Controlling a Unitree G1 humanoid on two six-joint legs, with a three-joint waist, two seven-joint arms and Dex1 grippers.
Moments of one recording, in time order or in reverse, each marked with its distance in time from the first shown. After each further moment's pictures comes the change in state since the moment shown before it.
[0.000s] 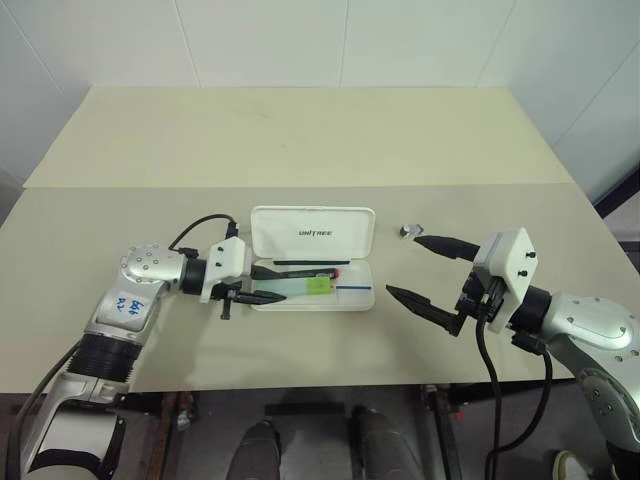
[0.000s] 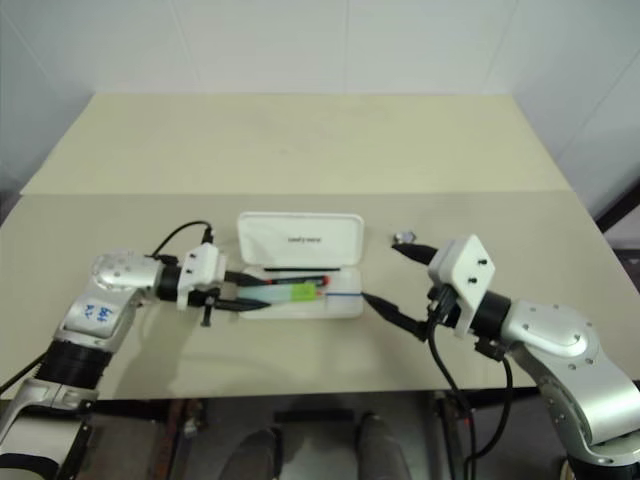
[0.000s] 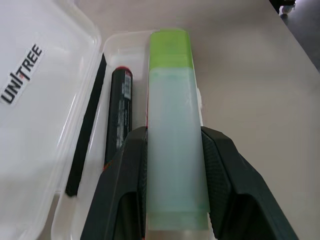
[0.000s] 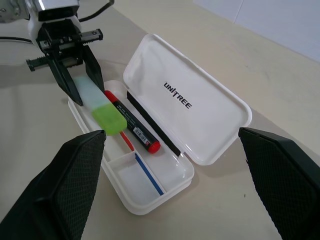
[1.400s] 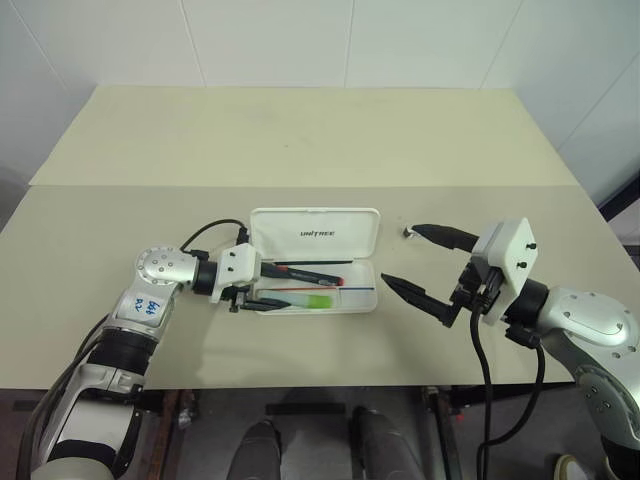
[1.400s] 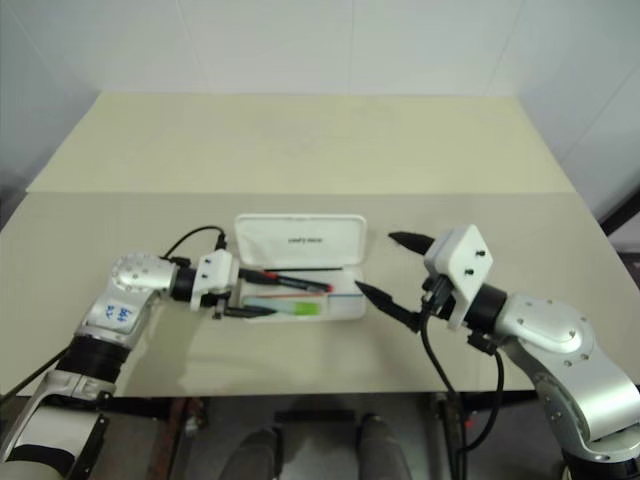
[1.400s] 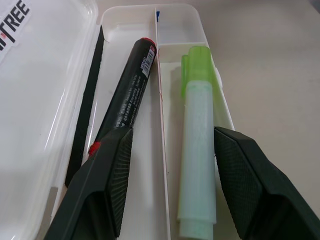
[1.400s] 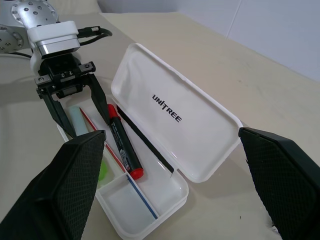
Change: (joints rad) left arm -0.038 -0.040 -0.024 0.133 0.073 -0.109 -0.023; right arm -0.041 0.013 0.018 -0.017 0.019 0.019 -0.064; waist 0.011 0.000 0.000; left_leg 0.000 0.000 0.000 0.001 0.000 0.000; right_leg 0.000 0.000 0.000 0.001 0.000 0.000
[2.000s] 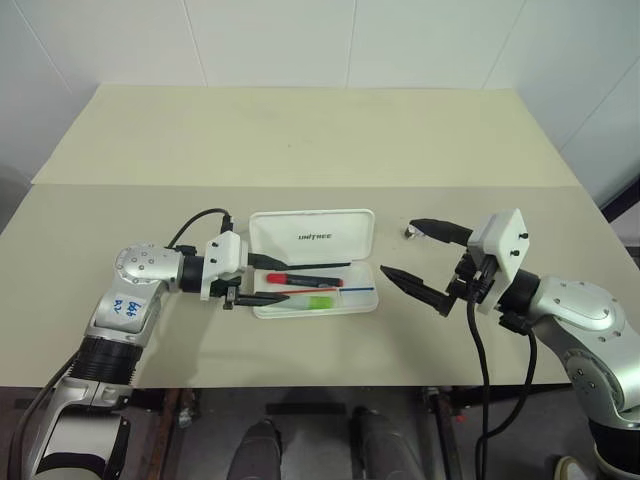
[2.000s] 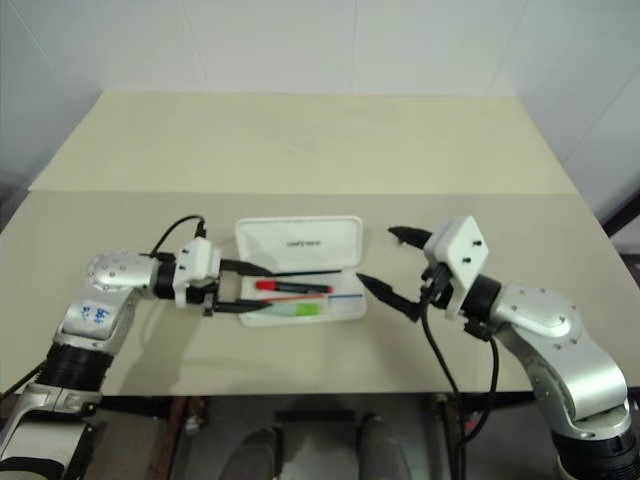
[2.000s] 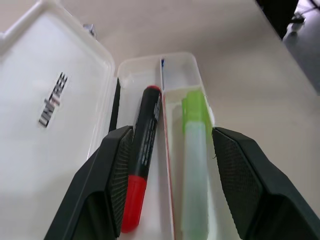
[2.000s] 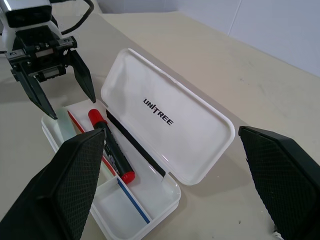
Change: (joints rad) left arm 0.065 0.032 0.088 -0.207 -0.133 0.158 0.010; right arm -0.058 0.023 0.039 0.113 -0.029 -0.047 0.042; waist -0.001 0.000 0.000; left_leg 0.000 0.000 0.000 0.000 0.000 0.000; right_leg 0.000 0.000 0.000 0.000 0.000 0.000
